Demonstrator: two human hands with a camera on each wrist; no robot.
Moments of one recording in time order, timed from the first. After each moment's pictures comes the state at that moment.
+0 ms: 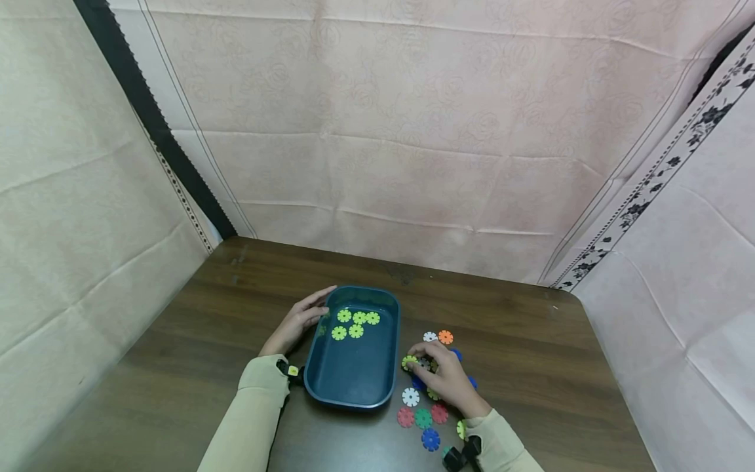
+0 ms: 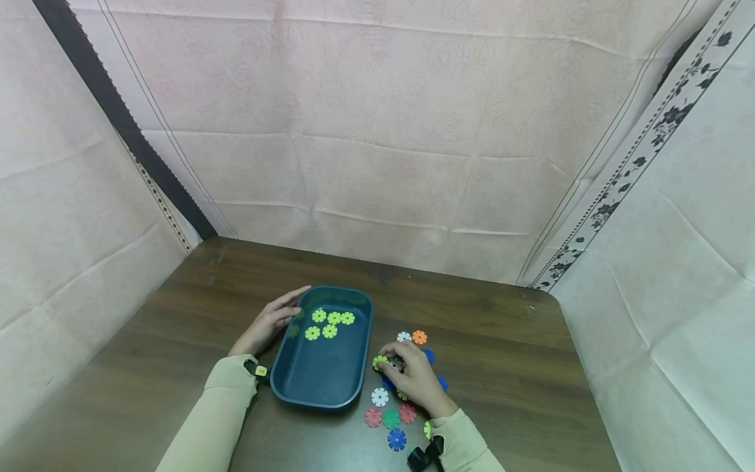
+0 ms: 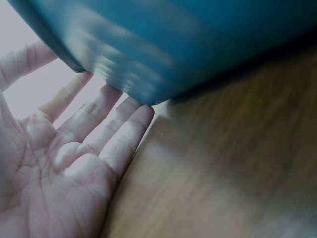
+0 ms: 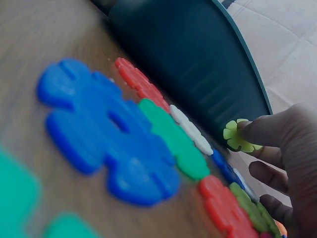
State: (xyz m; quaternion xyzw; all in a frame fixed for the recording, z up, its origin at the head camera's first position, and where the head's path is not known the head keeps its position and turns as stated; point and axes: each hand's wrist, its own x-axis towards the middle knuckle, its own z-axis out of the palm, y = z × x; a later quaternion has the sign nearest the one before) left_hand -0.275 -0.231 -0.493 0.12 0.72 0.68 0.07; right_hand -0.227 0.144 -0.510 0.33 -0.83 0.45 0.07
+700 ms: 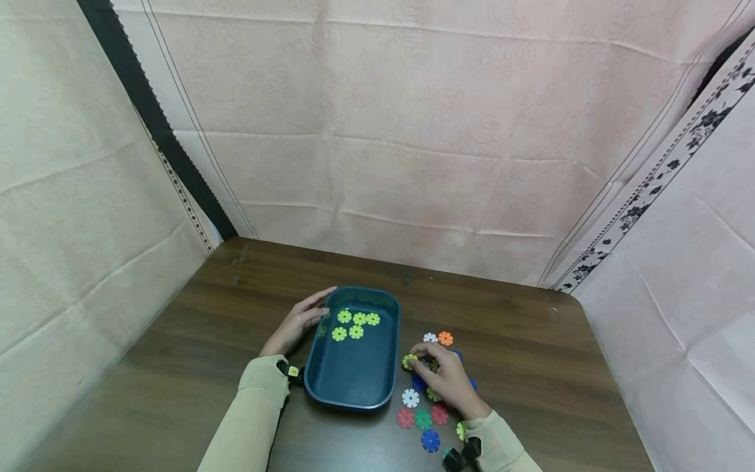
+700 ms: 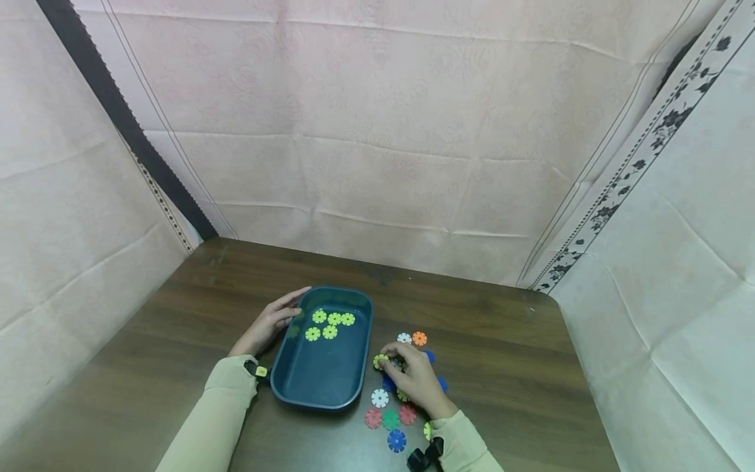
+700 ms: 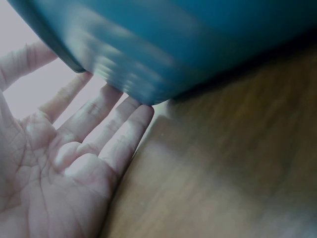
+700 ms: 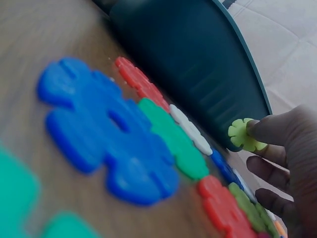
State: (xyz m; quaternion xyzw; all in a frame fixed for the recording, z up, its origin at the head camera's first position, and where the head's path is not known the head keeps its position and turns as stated) left_hand -0.274 -0.230 -0.491 0.11 0.72 0.69 0.07; right_hand -0.221 0.136 -0.498 0.31 -0.81 0.49 0.10
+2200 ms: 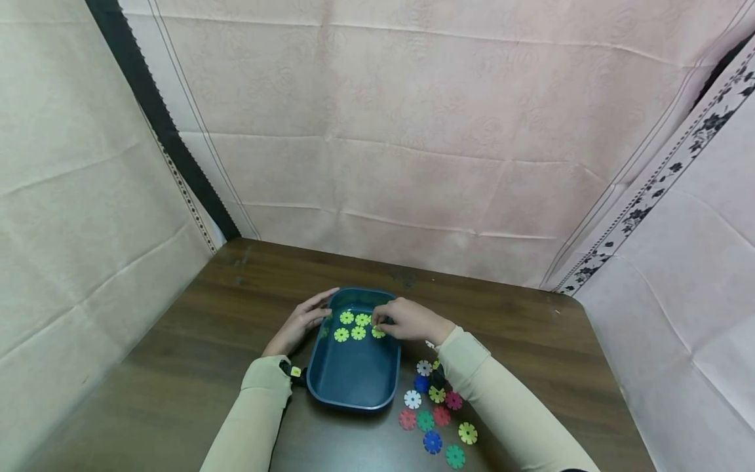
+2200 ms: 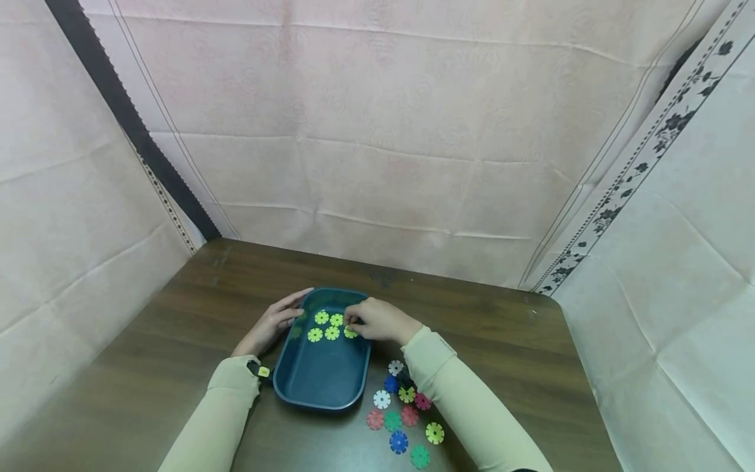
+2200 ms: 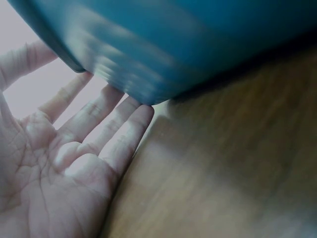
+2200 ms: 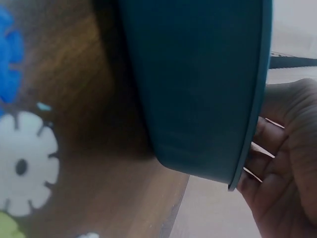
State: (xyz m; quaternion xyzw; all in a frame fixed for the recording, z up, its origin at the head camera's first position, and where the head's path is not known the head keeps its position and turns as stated) left_hand -0.275 -0.232 -0.493 0.11 0.72 0.69 0.07; right_hand -0.315 0.064 -0.417 0.51 -0.83 0.22 -0.10
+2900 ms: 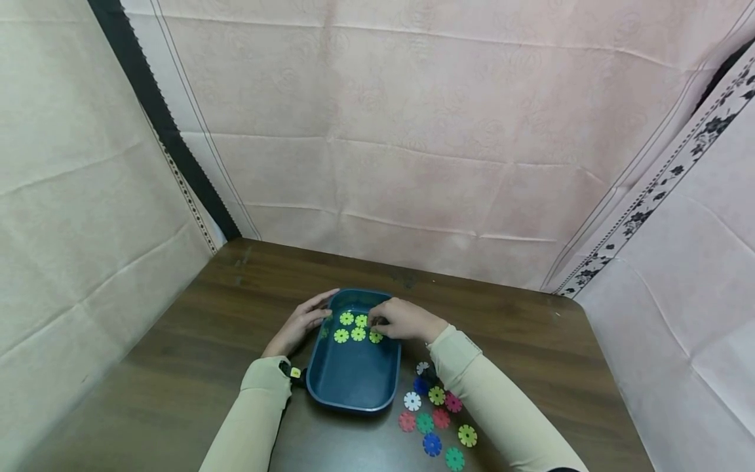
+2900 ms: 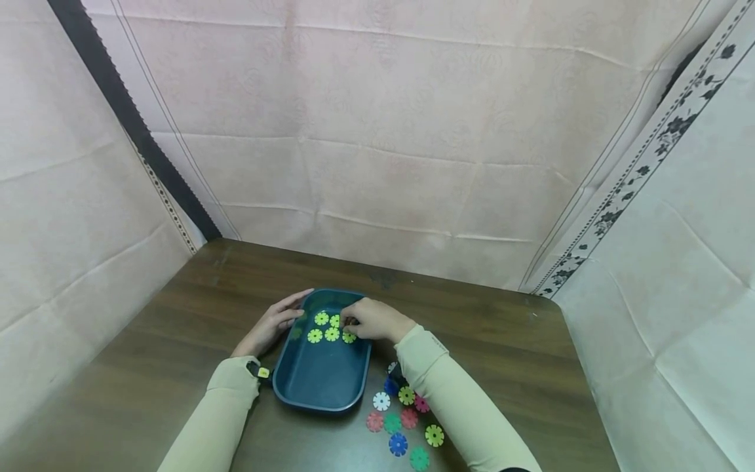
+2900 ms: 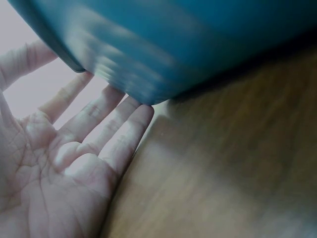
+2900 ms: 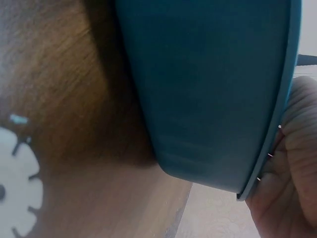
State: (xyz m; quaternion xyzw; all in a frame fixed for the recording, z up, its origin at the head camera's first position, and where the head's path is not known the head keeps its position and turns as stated) left_hand -0.275 -0.231 -0.493 0.10 0.71 0.69 0.07; right_hand -0.325 0.050 -0.424 0.51 -0.83 0.19 -0.11
